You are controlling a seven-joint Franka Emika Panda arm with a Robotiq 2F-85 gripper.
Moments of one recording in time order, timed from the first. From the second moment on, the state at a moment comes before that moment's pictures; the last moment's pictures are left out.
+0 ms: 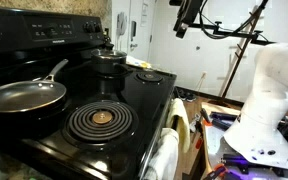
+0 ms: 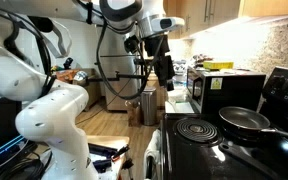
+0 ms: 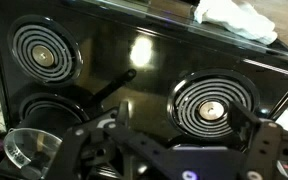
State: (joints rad) arm 0.09 -0.86 0.13 -2.58 -0.02 1.94 -0.02
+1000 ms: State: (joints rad) arm 0.10 -0.83 0.08 -2.54 -0.03 1.94 -0.15
